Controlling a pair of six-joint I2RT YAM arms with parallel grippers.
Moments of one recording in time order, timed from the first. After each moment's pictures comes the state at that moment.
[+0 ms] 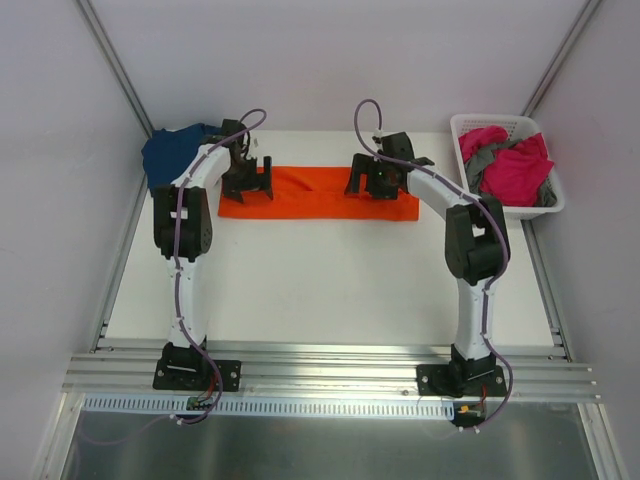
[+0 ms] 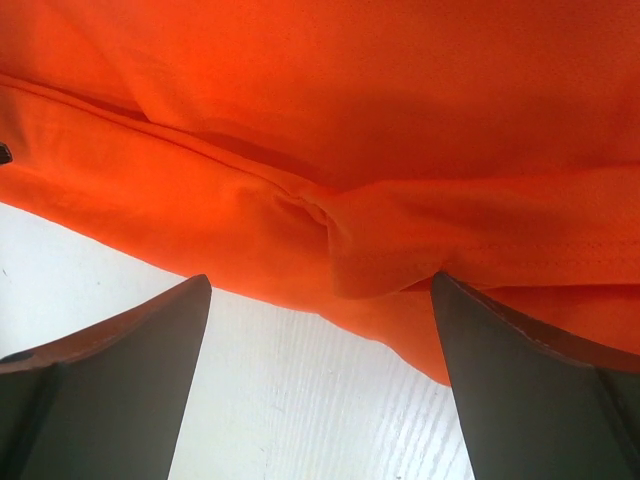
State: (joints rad) left arm -0.11 2.31 1.98 -0.86 0.22 -0.17; right arm 0.35 2.11 1.66 -0.41 -0.24 0.38
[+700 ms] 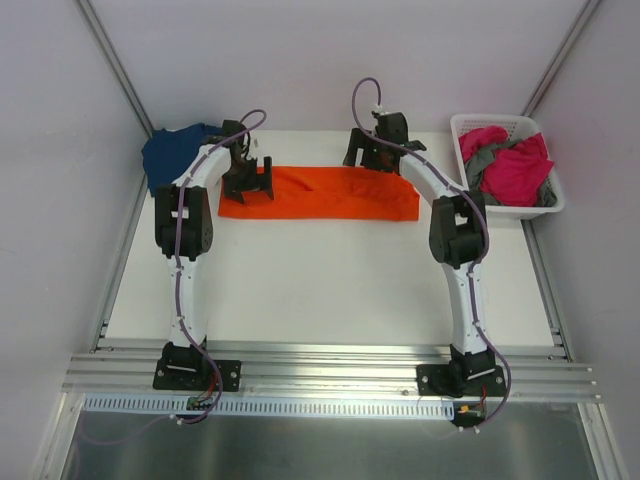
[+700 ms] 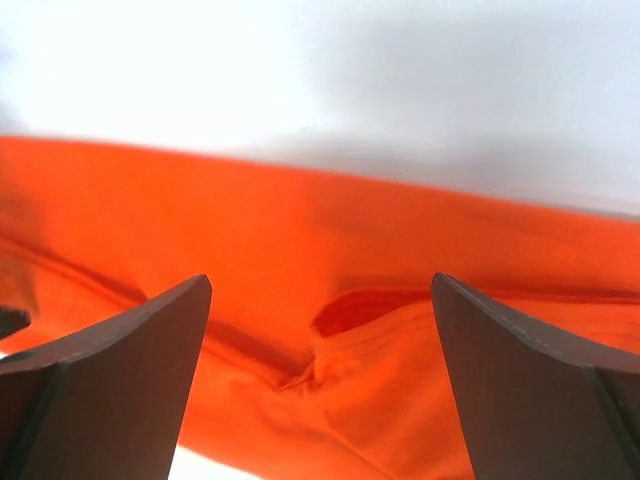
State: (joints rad) left arm -0.11 2.34 1.99 -0.86 0.23 -0.18; right arm 0.33 2.37 2.05 -0.40 -0.17 0.37
